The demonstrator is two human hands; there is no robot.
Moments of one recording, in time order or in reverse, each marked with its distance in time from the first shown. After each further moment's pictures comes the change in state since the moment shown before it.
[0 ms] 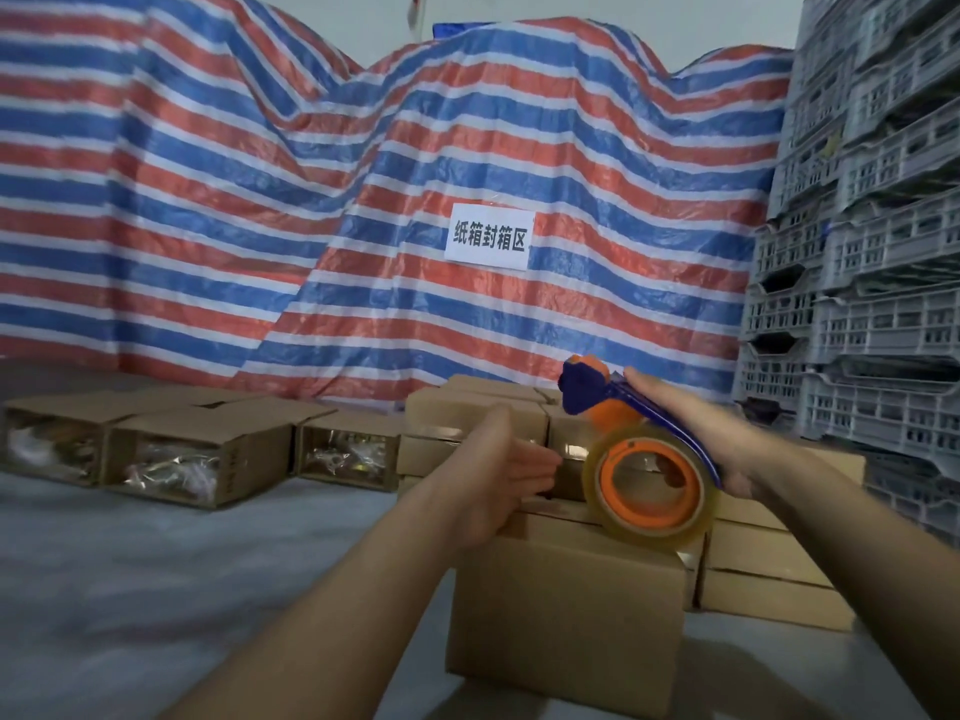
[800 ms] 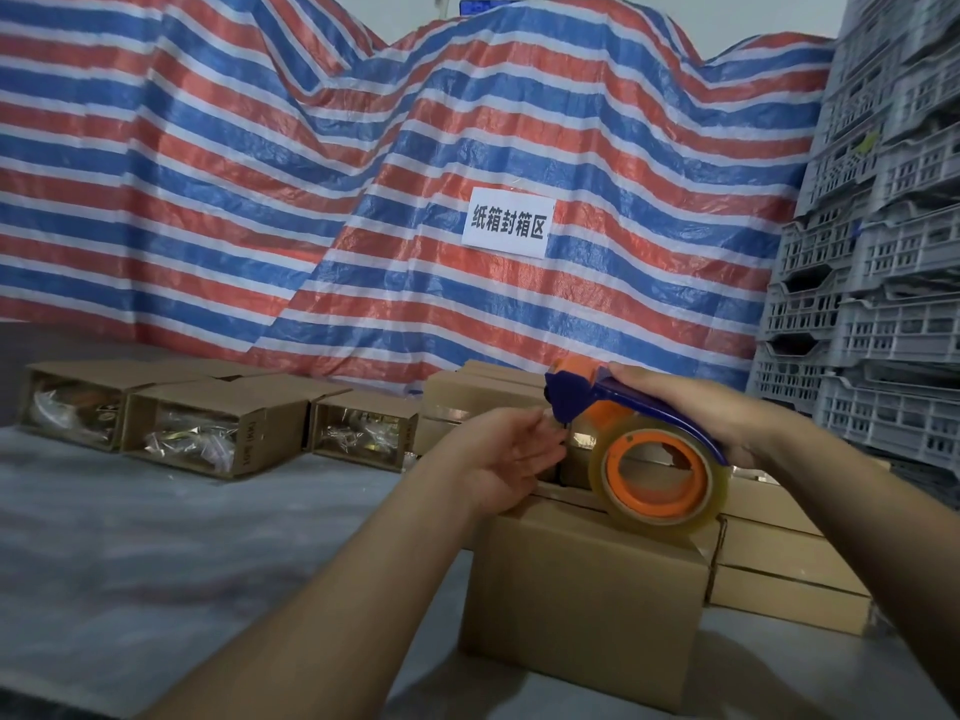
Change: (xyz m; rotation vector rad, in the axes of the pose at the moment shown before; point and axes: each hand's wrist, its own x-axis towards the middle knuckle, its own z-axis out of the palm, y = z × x) left_hand 0.000 0.005 -0.011 -0.360 0.050 -0.108; right_hand 0.012 -0.023 0.016 -0.203 -0.129 0.043
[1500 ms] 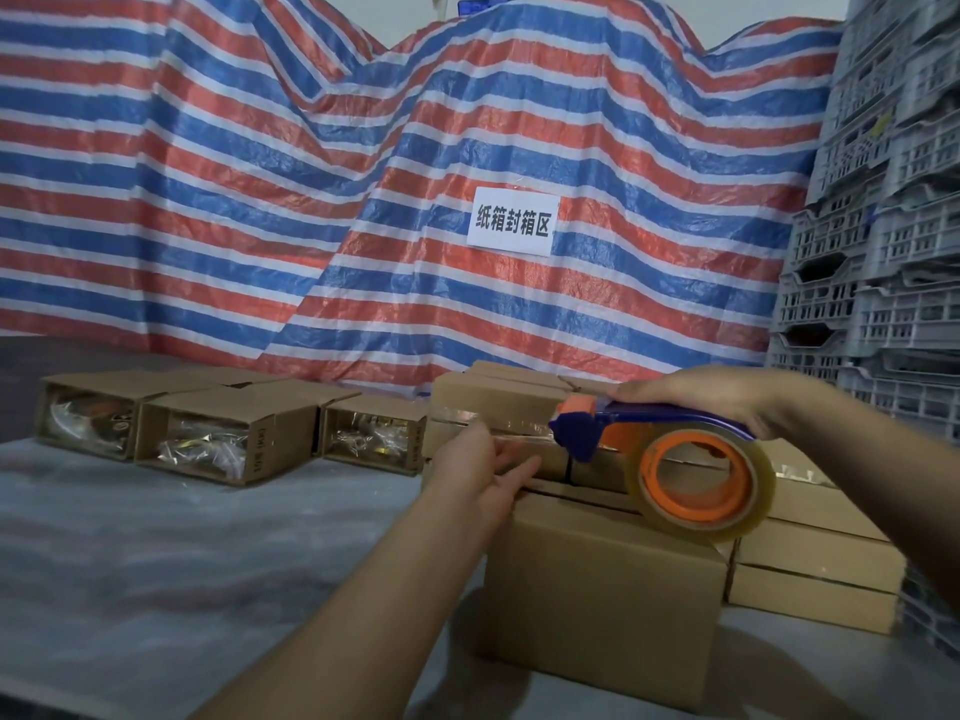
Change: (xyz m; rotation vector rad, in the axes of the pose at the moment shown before) left_hand 0.004 -0.015 -0.014 -0.383 0.233 0.195; right_hand 0.004 -0.024 -0.002 -0.228 -0.258 0.201
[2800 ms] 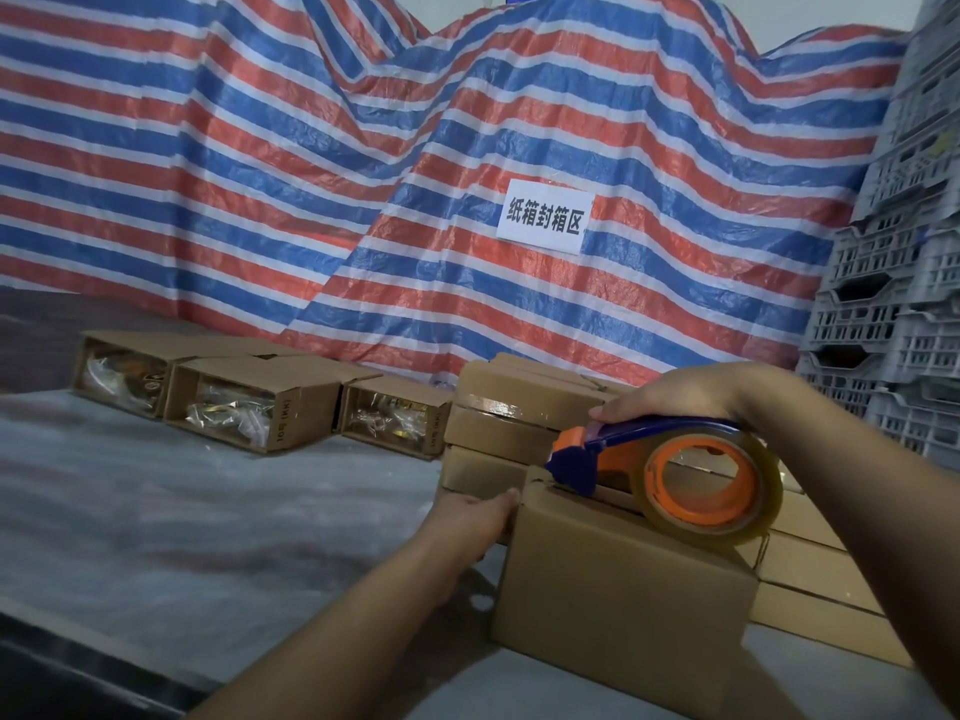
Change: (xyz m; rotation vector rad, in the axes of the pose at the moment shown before) left_hand 0.009 -0.024 -0.070 0.988 0.087 0.024; right_hand 0.031 -0.031 0.016 -0.554 -0.014 0.117
